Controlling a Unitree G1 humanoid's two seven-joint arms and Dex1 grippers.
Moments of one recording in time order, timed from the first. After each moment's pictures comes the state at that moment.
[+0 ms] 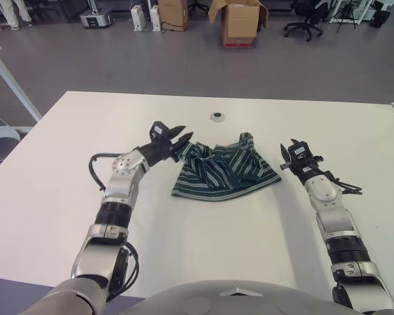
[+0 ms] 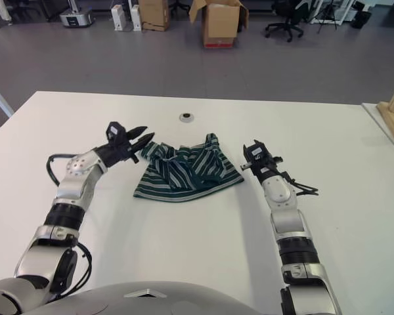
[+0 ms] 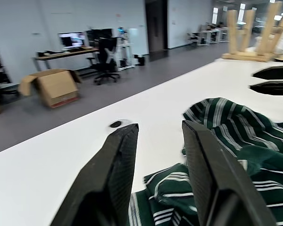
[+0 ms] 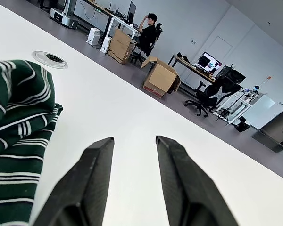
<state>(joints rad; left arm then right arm) -0.51 0.28 -0.07 0.49 -0.23 -0.04 -0.90 -0.16 -0.37 -0.02 0.22 -0.12 -0.01 0.18</state>
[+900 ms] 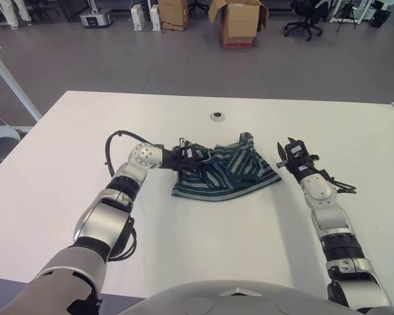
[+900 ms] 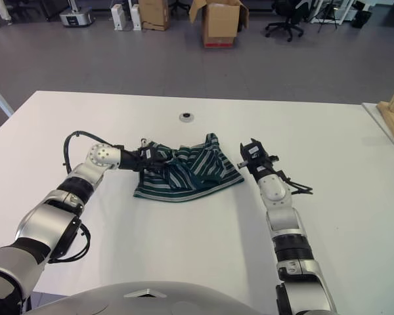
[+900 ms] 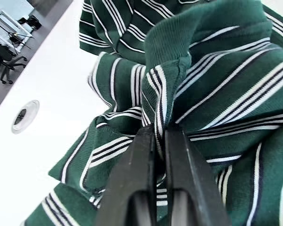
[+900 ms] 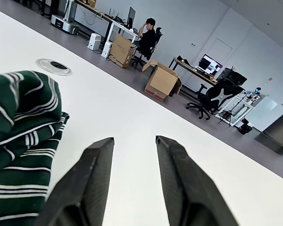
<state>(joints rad) -0.76 0.31 -0.31 1.05 0.13 -0.51 -1.02 -0.19 -0.38 0.00 0.27 -0.14 -0.05 0.19</state>
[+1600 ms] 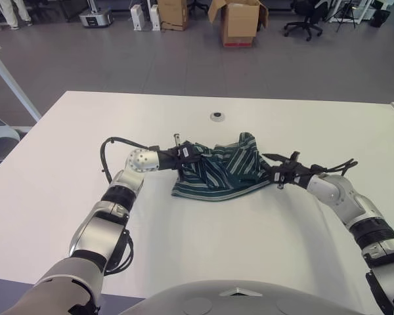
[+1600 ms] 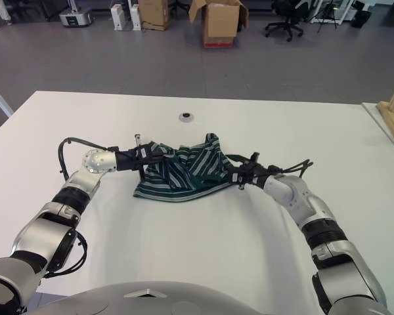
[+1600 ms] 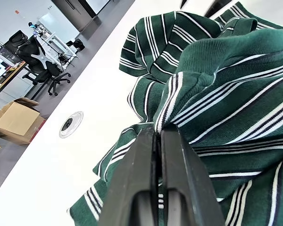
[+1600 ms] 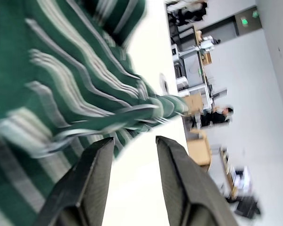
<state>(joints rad) -0.63 0.33 -0.24 0.84 0.11 -0.51 -0.91 -0.30 -0.62 0.19 0.46 -0.29 -0.45 0.41</state>
